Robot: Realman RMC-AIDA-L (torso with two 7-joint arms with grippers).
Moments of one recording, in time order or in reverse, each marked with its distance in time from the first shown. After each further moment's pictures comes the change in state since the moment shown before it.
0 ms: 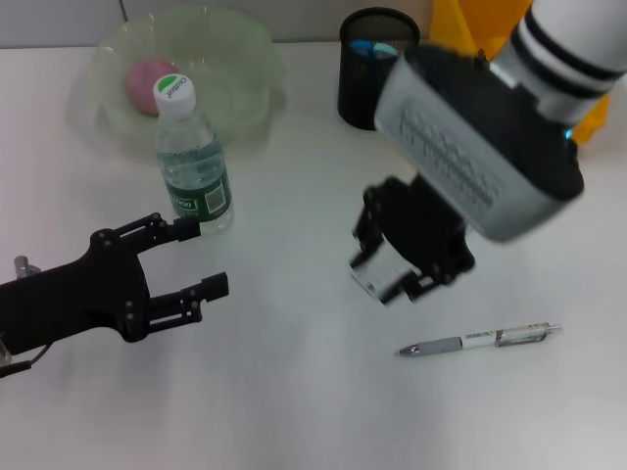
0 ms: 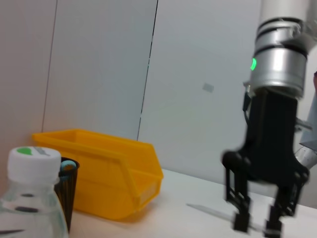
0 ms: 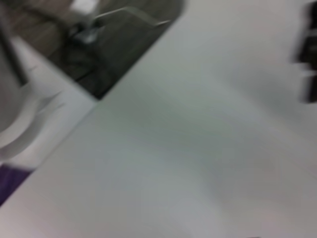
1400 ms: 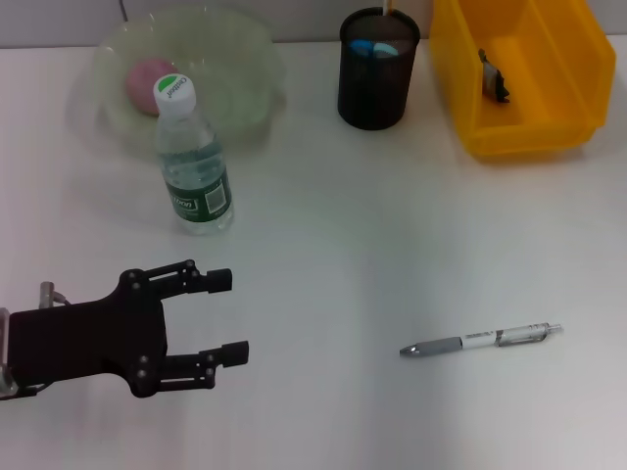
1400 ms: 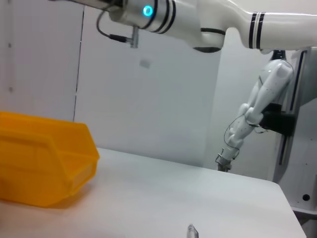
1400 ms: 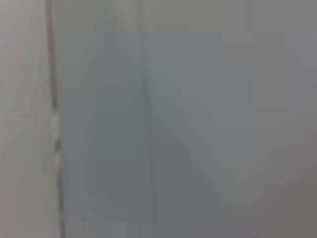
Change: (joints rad) left arm 0.002 0.006 0.171 0.024 0.008 0.065 0.017; right arm -0.200 -0.008 0.541 0.313 0.877 0.714 0.138
